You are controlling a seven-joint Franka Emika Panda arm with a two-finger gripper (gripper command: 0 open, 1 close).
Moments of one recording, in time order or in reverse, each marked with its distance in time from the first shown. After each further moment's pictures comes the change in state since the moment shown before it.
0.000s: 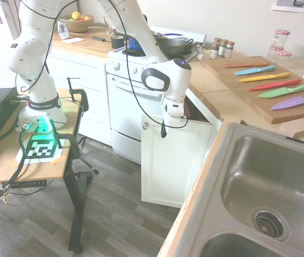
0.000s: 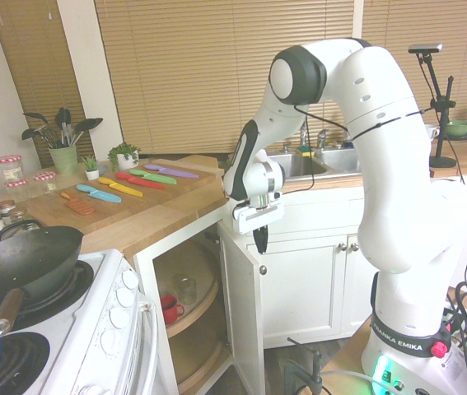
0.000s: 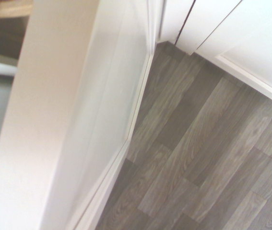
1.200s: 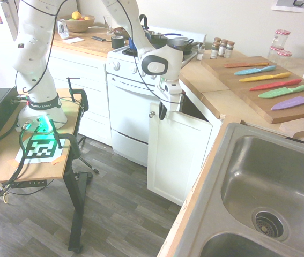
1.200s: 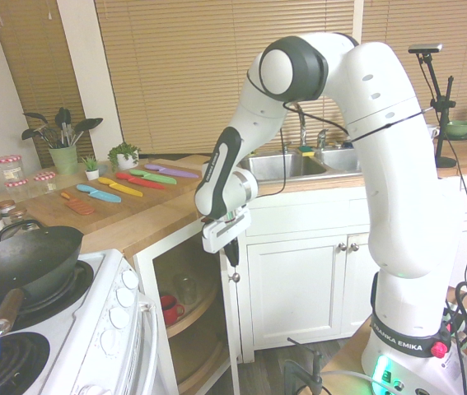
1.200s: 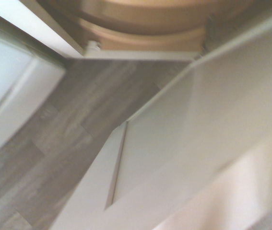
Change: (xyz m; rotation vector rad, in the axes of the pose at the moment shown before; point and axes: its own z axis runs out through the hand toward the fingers) arm -0.103 -0.122 -0.004 -0.055 0.082 -0.249
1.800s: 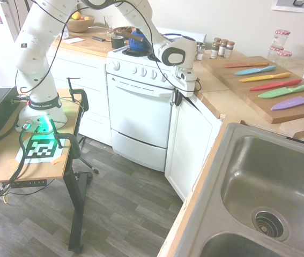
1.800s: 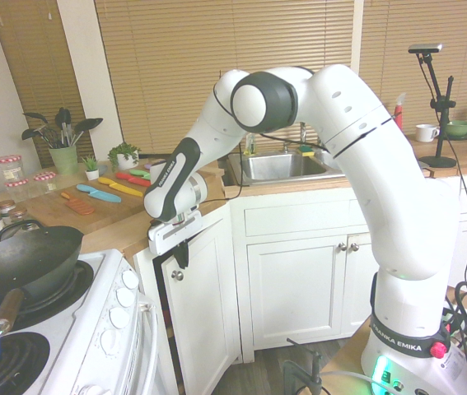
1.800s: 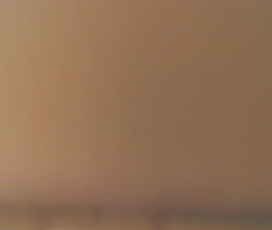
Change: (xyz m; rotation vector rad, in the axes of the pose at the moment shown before) arm 0.025 -0.127 -0.029 0.055 0.039 -0.011
